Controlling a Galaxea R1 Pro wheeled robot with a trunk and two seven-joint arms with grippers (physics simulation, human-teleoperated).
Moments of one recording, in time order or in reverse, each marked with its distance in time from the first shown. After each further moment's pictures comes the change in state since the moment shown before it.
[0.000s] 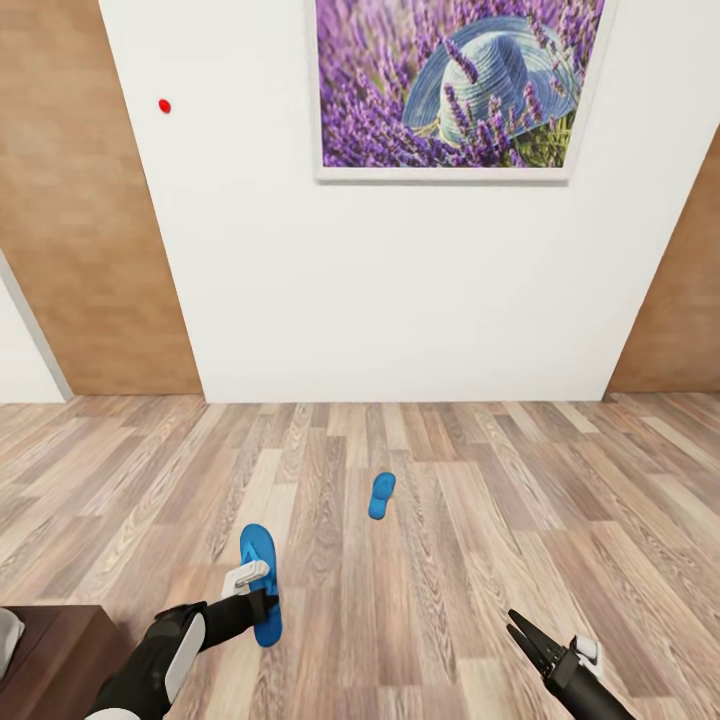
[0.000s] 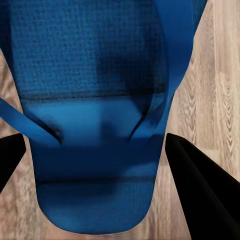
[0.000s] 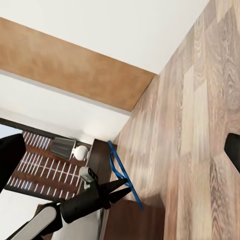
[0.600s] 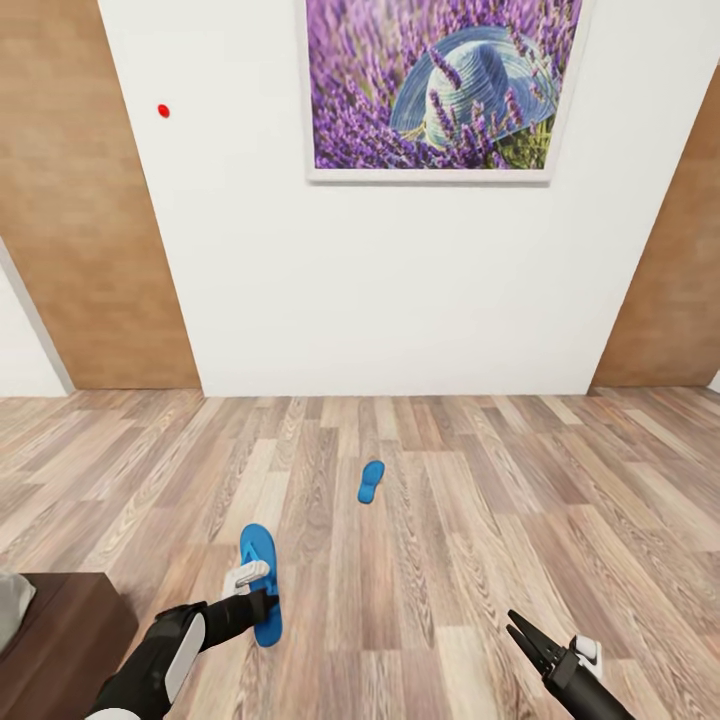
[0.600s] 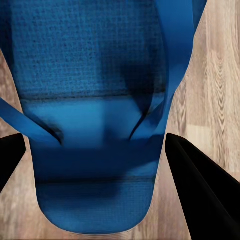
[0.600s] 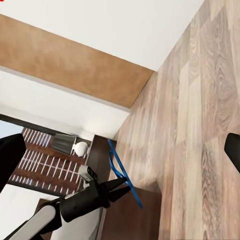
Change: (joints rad) left arm 0.000 -0.001 0.000 0.000 0.000 0.000 0.000; right arm 0.000 -0.001 0.001 0.000 0.004 -0.001 0.000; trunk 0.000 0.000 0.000
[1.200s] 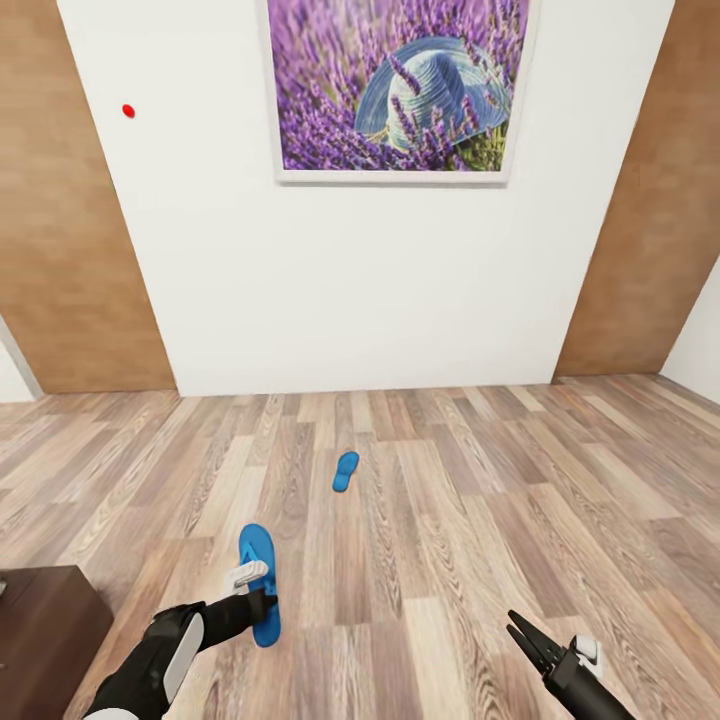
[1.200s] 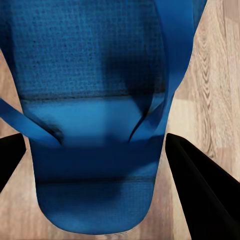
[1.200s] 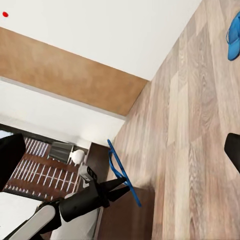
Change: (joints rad) left arm 0.000 0.004 0.000 0.000 -0.001 0.001 -0.002; right arm 0.000 -0.001 0.001 0.000 0.000 -0.001 0.000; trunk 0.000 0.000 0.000
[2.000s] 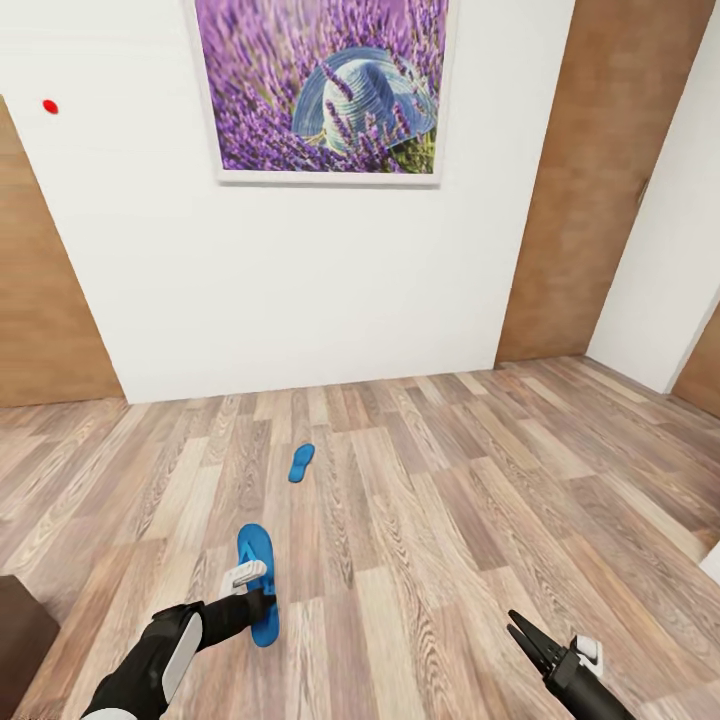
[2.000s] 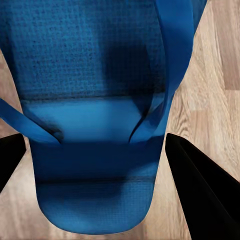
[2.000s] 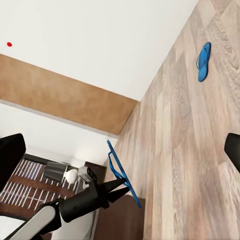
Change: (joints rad) left arm 0.000 0.005 0.000 -0.001 0.000 0.000 0.000; right arm 0.000 0.000 -0.002 0.000 -0.002 0.000 0.000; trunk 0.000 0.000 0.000
